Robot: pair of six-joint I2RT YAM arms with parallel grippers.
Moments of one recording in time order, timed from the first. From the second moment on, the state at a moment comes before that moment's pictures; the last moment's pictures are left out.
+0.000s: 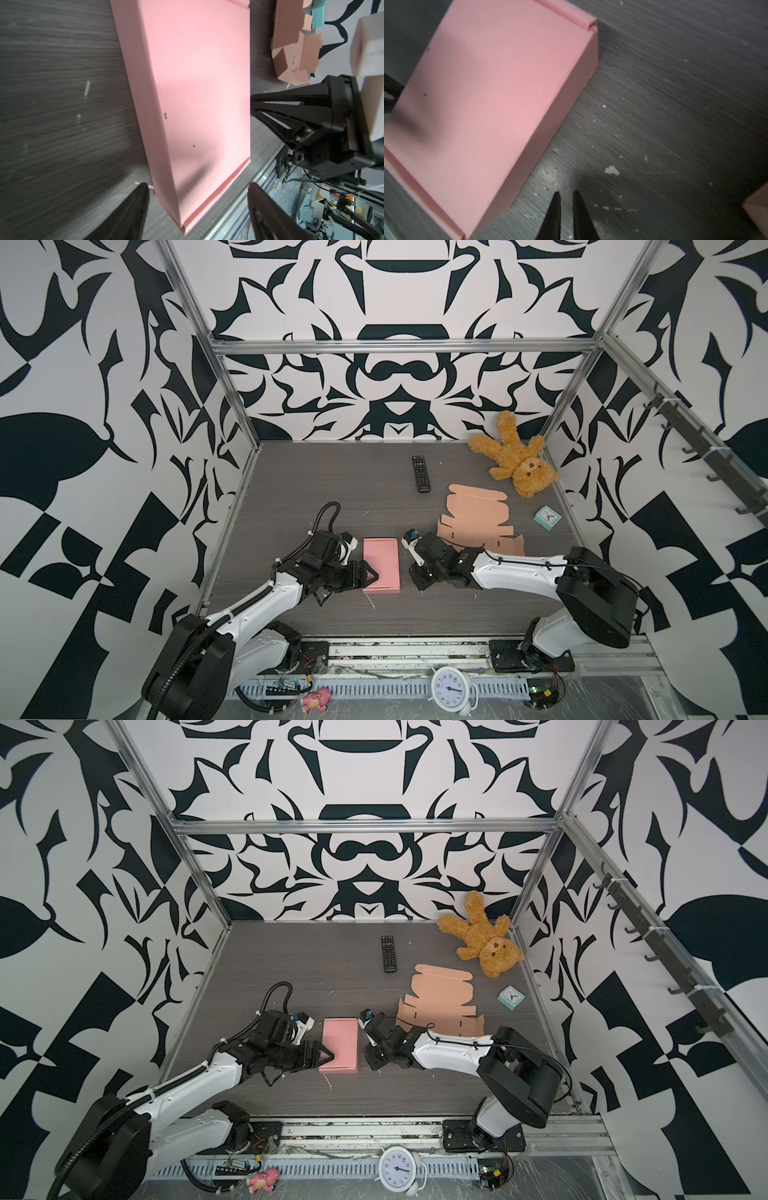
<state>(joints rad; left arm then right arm) -0.52 1.09 0.41 -0.29 0.56 -0.61 0.94 1.54 0.73 -0.19 -0.03 0.38</state>
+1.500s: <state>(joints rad) -0.68 1.10 0.38 -0.21 0.44 -0.74 1.06 1.57 0.73 -0.16 0.00 0.49</state>
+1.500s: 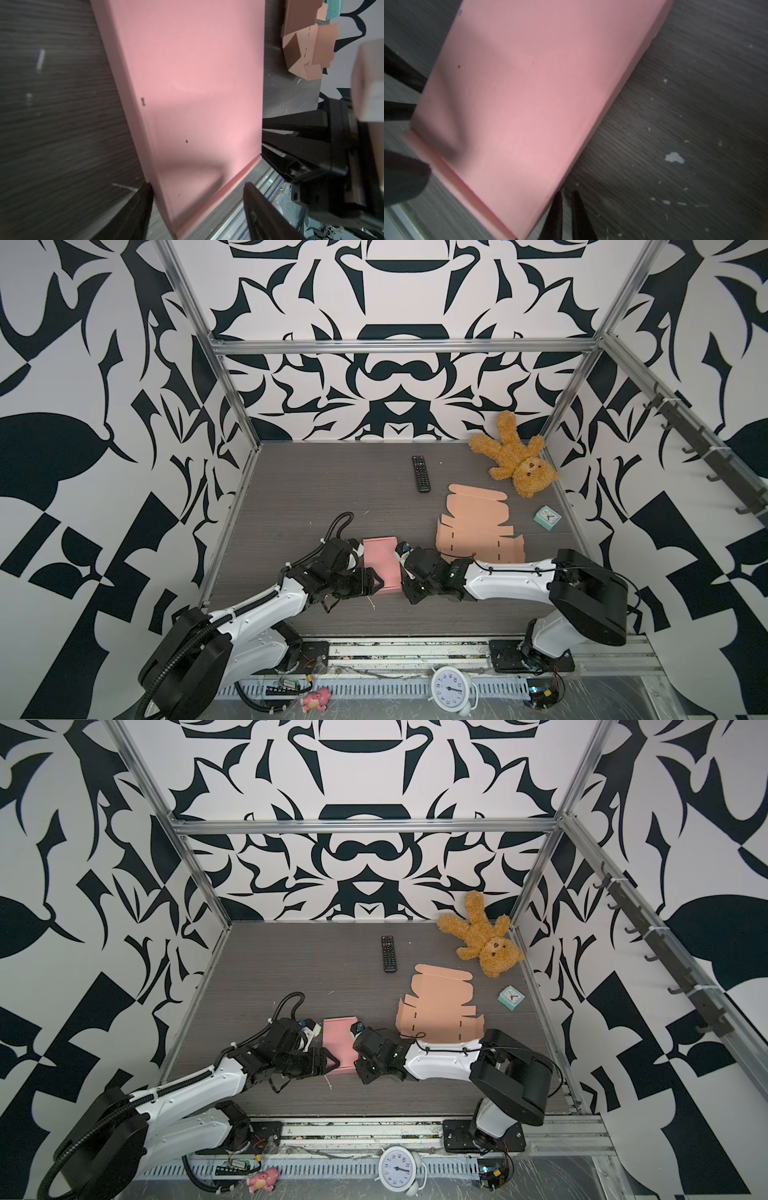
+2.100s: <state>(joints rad) -0.69 1.08 0.39 -0.27 0.36 -0.73 1.07 1.51 0.66 -0.15 0.02 0.50</state>
